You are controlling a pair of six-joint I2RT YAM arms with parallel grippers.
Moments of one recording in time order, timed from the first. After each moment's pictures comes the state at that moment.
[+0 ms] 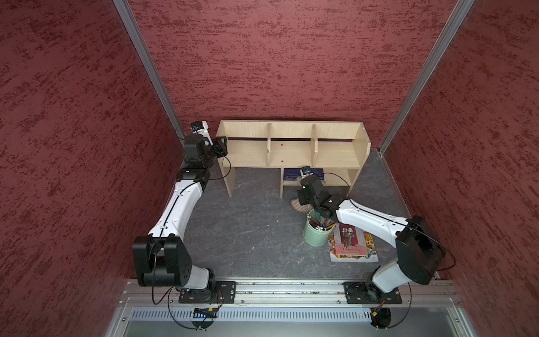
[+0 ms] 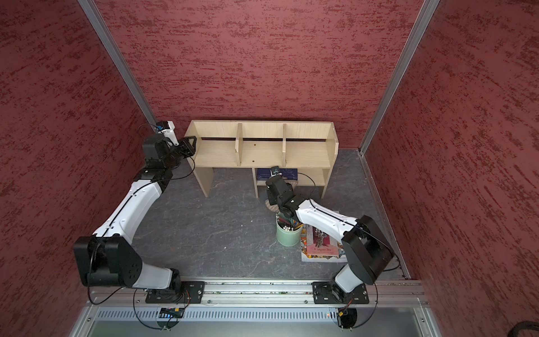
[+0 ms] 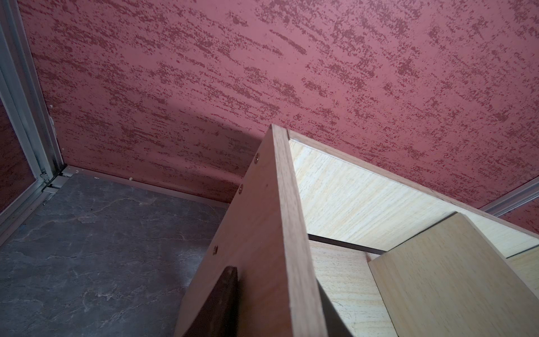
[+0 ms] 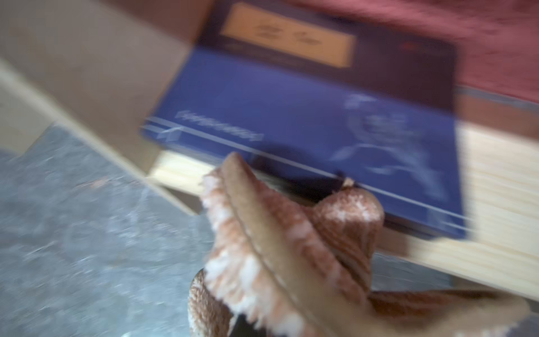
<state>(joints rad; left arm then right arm) 0.01 1.44 1.26 -0.04 0.19 -0.43 0.67 1.53 1.01 -0.18 0.40 0.27</state>
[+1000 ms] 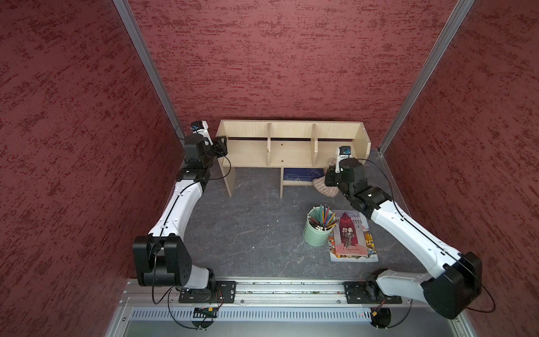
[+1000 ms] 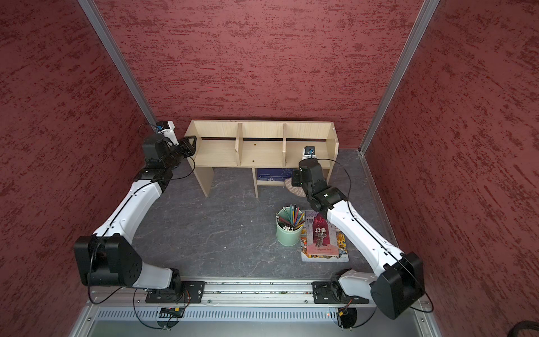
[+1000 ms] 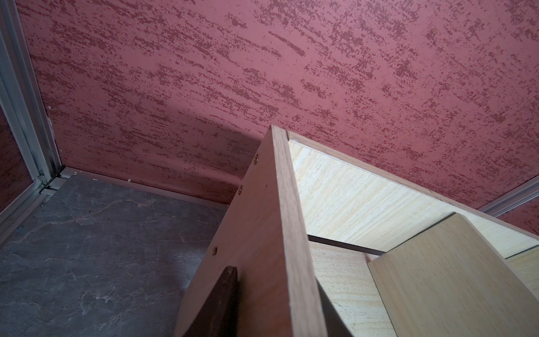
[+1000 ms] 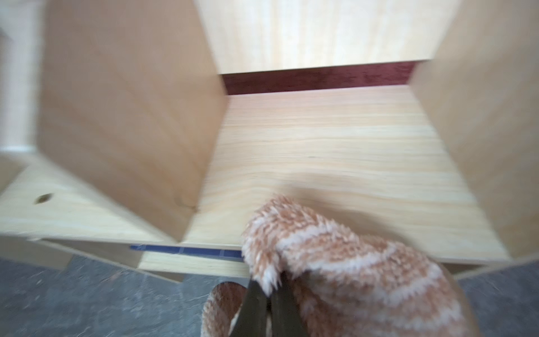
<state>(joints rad) 0.01 1.44 1.26 -0.03 0.20 -0.43 0.55 1.30 1.14 -0.30 0.32 0.30</state>
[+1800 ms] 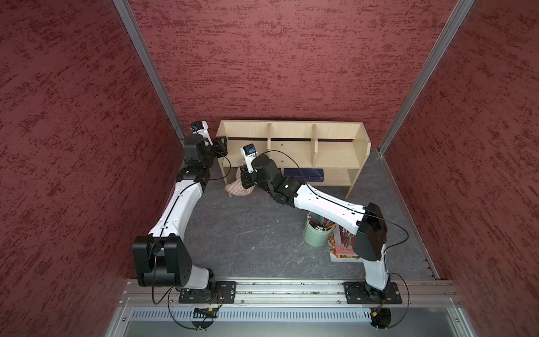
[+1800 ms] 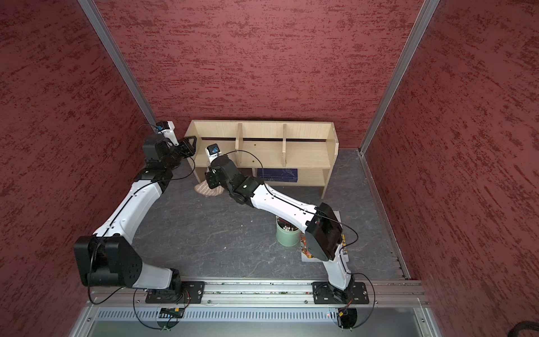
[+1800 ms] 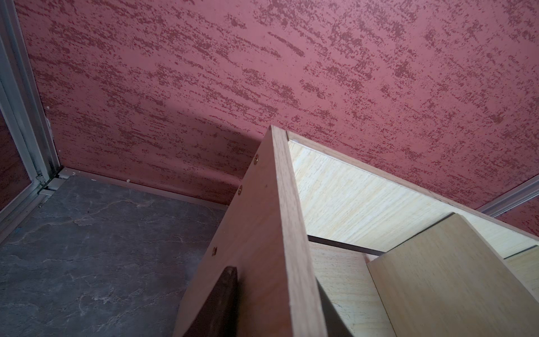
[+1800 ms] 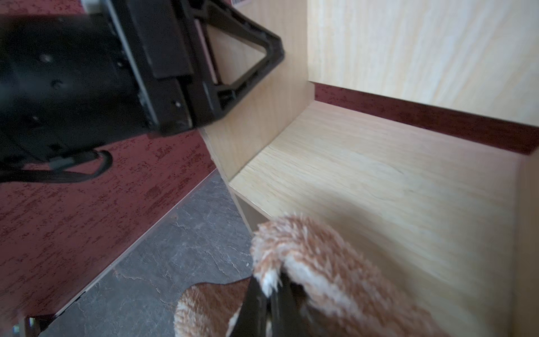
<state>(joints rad) 0.01 1.44 1.25 -0.02 0.20 -0.43 0.98 2.03 1.90 -0.18 0.19 0.27</state>
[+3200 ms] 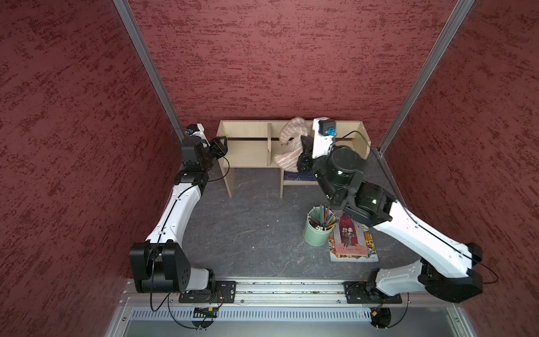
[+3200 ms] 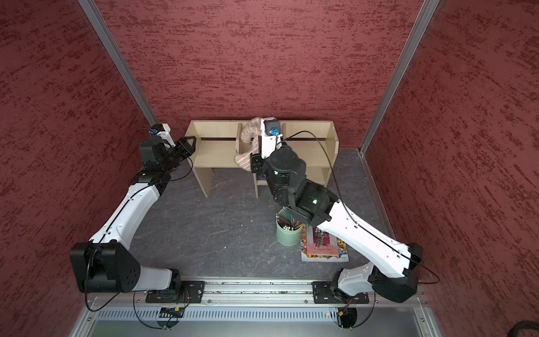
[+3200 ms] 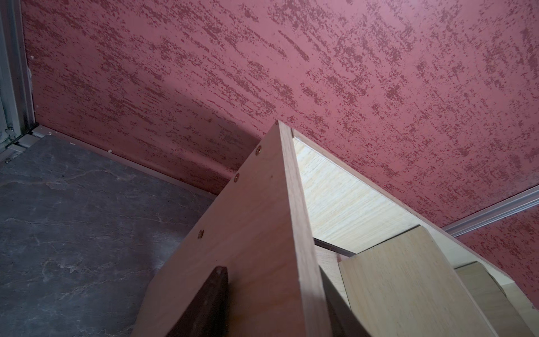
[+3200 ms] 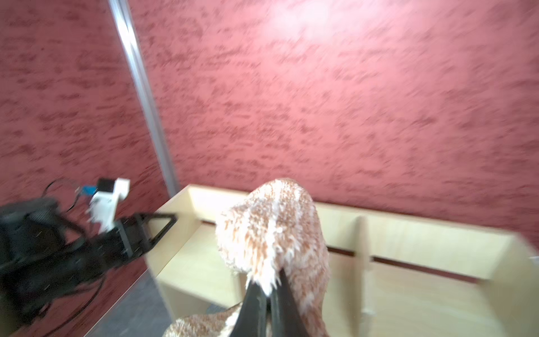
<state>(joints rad) 0.01 1.39 1.23 -0.05 0.22 -0.61 0.98 1.37 1.72 -0.27 0.73 0.04</state>
